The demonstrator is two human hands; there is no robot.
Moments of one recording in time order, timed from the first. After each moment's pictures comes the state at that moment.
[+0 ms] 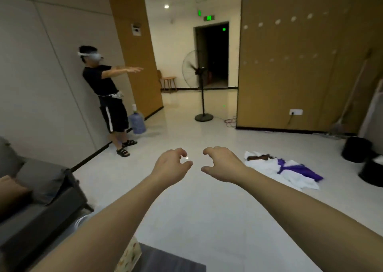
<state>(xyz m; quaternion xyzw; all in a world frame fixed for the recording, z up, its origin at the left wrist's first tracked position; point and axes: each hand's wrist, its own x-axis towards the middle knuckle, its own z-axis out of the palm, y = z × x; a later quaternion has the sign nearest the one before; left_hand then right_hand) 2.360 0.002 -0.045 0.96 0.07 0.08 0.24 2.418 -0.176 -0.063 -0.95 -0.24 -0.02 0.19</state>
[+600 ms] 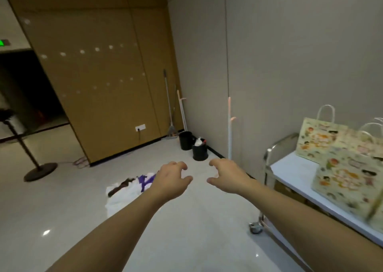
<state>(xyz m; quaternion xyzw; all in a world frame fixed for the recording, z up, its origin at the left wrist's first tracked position) 2.395 -0.582 -0.056 0.91 -0.36 -0.04 0.17 2.300 -0.753 -0.085 -0.95 0.21 -0.06 0.22</state>
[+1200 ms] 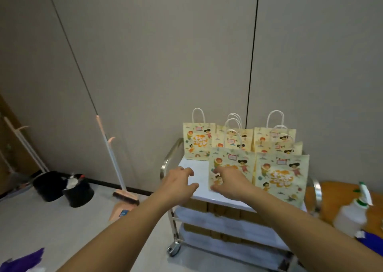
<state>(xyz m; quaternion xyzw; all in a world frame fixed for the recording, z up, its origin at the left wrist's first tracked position) 2.344 -0.946 -0.106 0.70 -0.69 -0.15 0.12 2.157 -0.997 -0.125 -0.79 0.57 -0.09 0.20</state>
